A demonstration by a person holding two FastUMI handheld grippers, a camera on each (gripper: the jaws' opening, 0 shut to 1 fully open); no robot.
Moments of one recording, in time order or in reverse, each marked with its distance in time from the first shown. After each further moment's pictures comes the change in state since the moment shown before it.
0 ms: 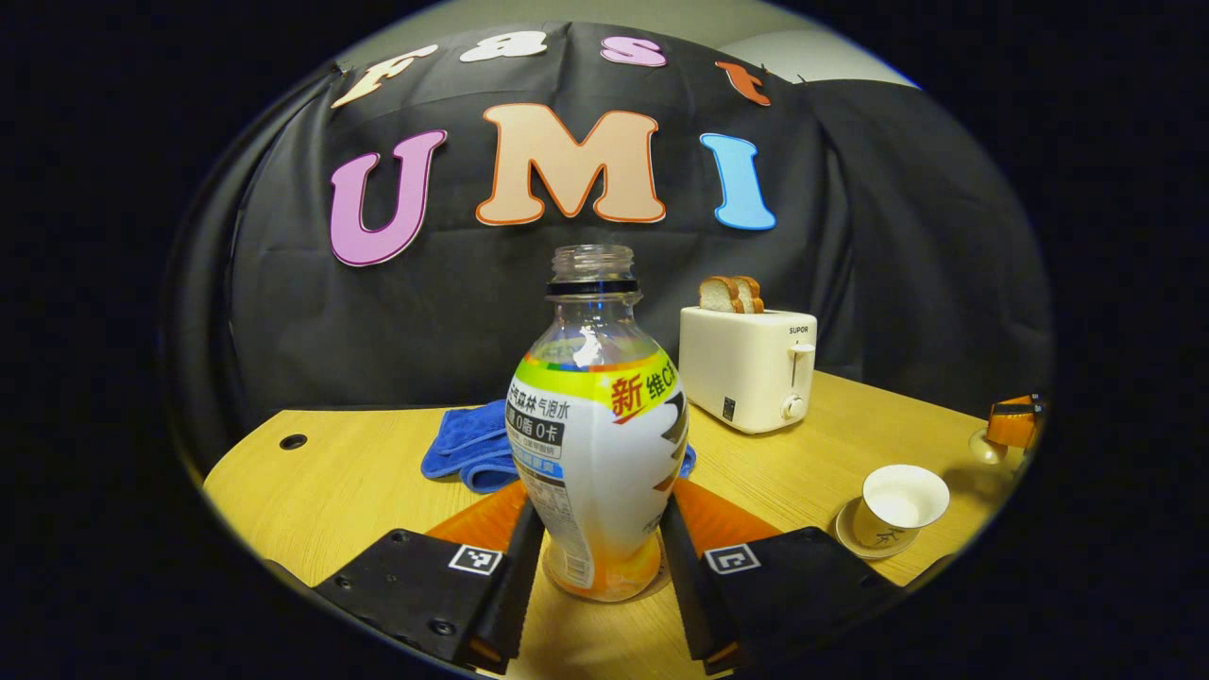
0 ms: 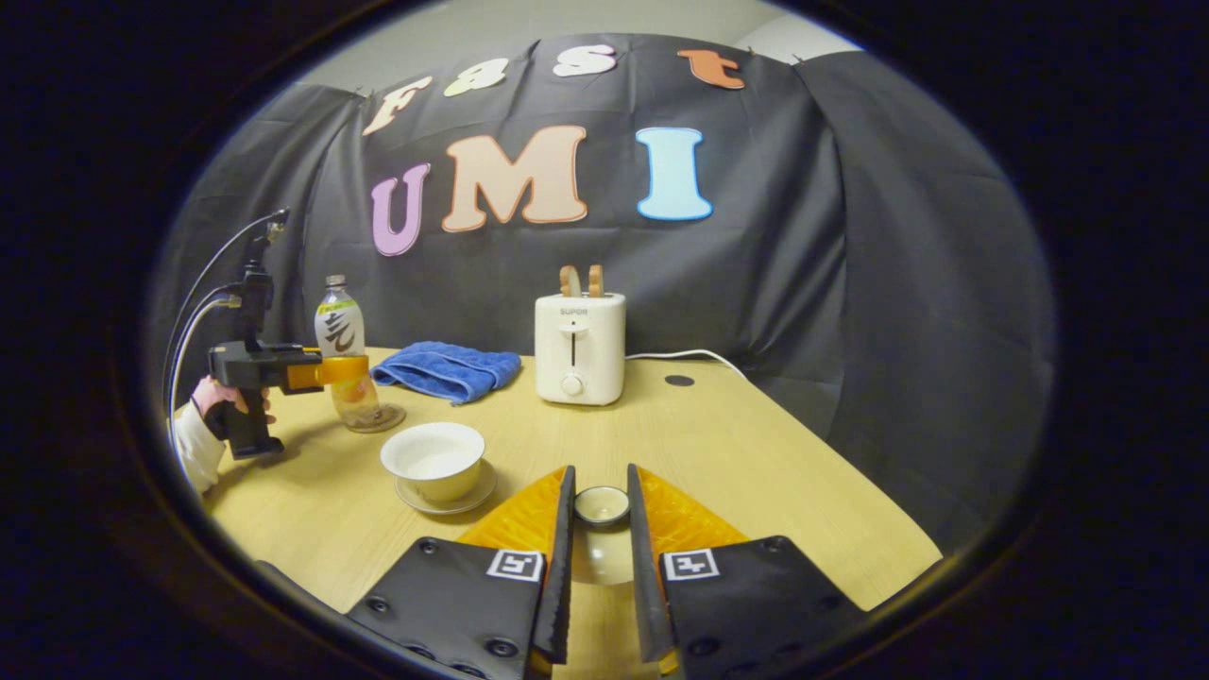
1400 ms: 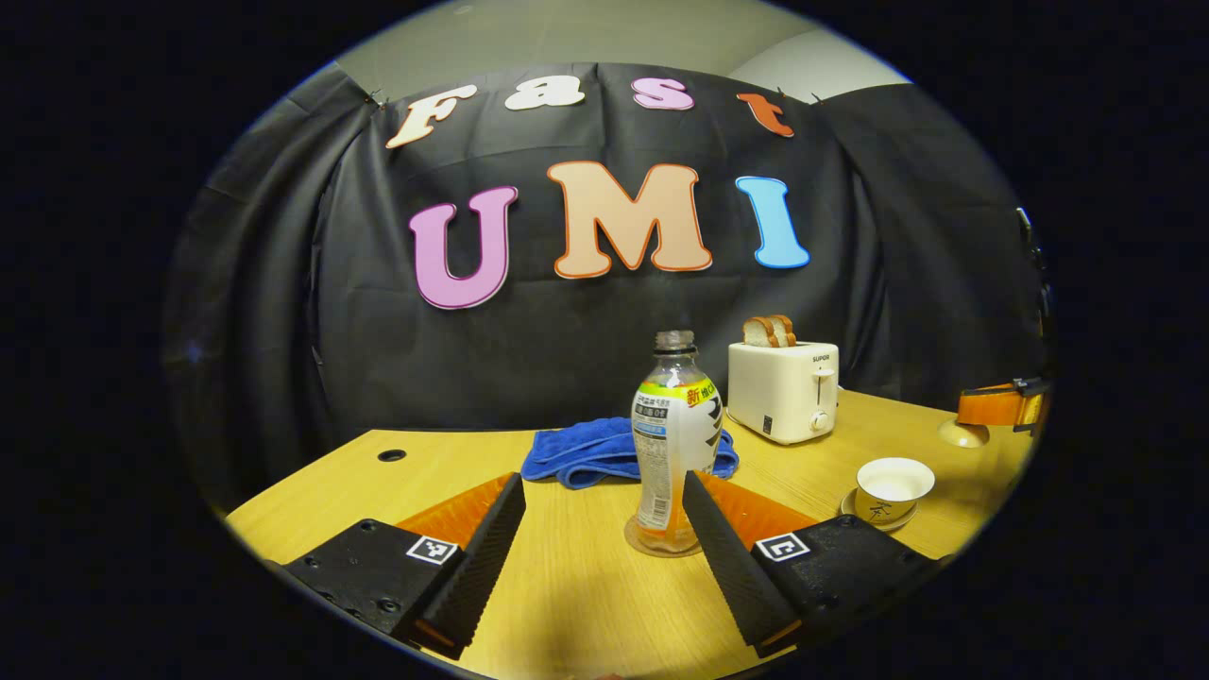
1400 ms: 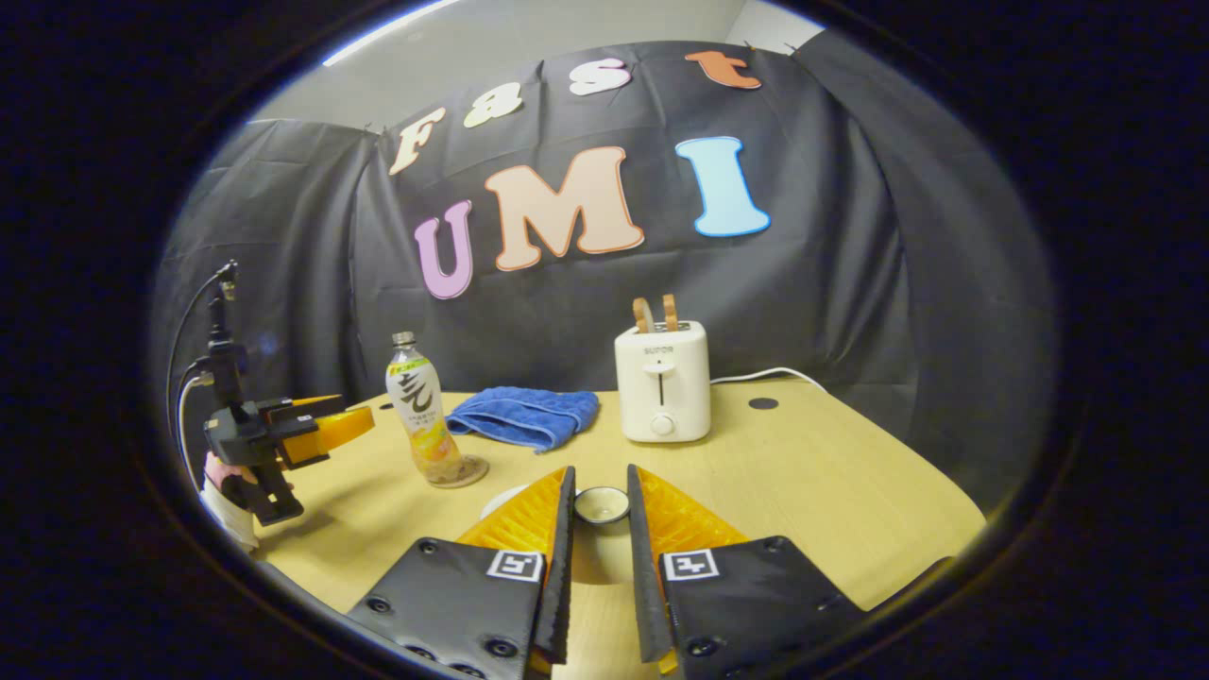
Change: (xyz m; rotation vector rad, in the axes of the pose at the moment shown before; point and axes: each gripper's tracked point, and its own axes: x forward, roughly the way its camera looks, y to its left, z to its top) left arm -0.113 0.046 0.026 0.037 -0.129 0.205; right arm 0.026 0.087 0.045 0.118 -0.061 0.200
